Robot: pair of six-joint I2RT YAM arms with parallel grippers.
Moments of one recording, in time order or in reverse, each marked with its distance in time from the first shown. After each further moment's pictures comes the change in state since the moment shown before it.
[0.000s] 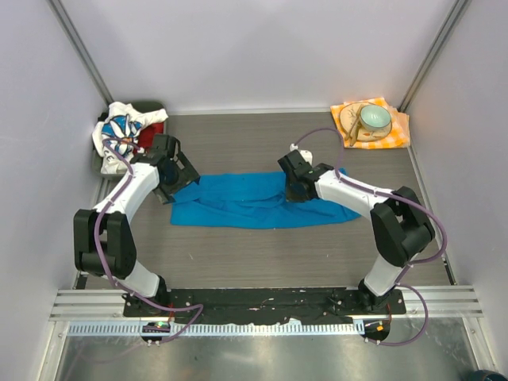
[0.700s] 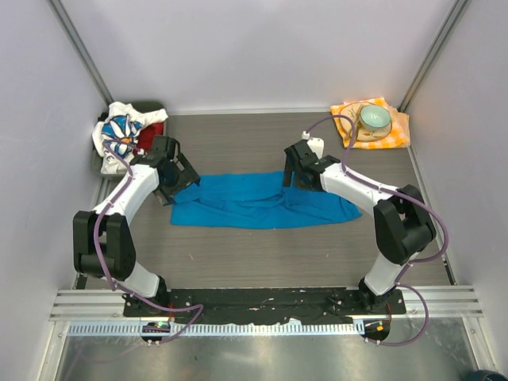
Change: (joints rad) left arm 0.000 -0.013 -0.021 0.002 0.011 0.000; right arm -0.035 0.003 0.048 -0.024 0.162 0.000
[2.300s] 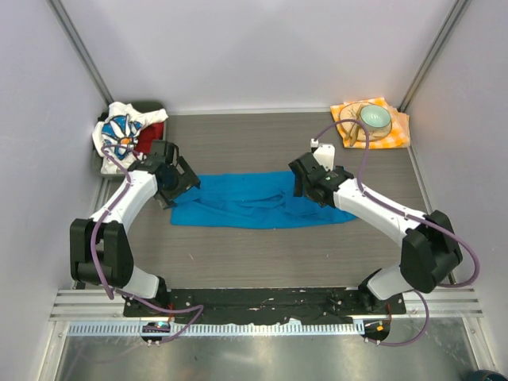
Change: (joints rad) left arm 0.000 -0.058 -0.065 0.031 0.026 0.000; right arm 0.064 -0.252 -0.138 -0.115 0.180 0.025
